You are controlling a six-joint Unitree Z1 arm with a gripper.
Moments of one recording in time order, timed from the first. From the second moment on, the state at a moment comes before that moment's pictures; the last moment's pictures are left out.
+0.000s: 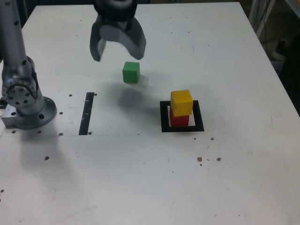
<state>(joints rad) 0.28 1.71 -1.20 1.25 0.25 0.40</state>
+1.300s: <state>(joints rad) 0.35 1.91 -1.14 1.01 0.23 0.46</state>
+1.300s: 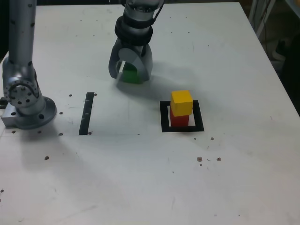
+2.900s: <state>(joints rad) -0.03 1.88 -1.74 1.60 0.10 0.09</state>
